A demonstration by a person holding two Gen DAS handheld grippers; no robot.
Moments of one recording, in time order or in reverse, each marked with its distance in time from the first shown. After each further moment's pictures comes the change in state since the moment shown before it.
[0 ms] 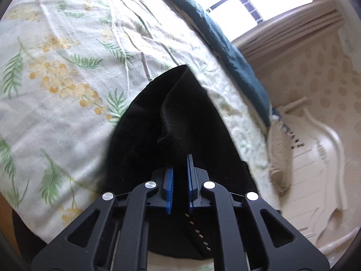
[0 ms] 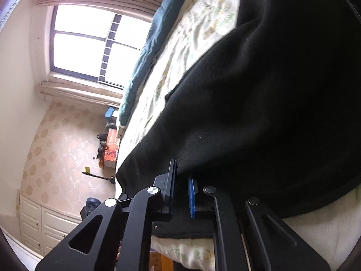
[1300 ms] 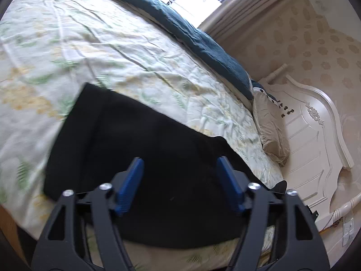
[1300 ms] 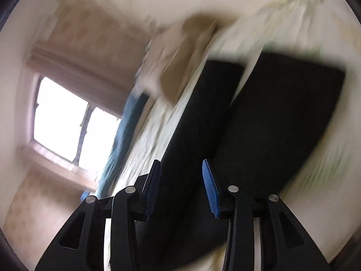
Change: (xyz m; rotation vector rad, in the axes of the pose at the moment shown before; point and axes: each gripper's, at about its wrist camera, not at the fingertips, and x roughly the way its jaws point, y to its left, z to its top) left arm 0.012 -0.070 -0.029 0.257 0.044 -0.031; right arm -0.273 -0.137 0.182 0.139 -0.593 -0.239
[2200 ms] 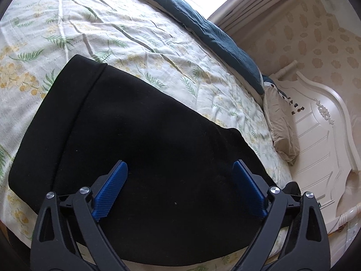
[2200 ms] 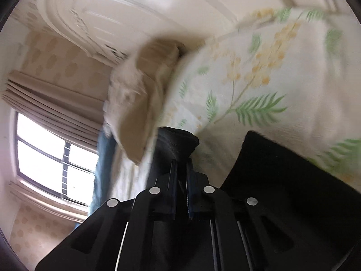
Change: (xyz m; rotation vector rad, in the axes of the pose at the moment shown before) left arm 0.034 0.006 -0.016 -0.042 0.037 0.047; right arm 0.039 -0.030 0.072 0.080 -0.087 -0.045
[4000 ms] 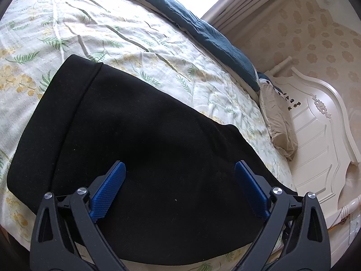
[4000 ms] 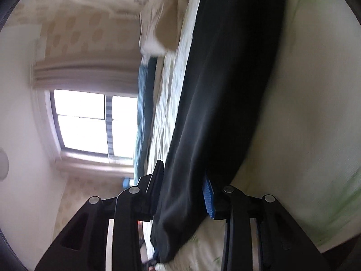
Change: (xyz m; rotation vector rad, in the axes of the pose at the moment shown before) left arm 0.002 -0.001 -0.005 0.049 -0.007 -0.018; right arm -0.025 0.010 -0.224 0.122 0.453 0.276
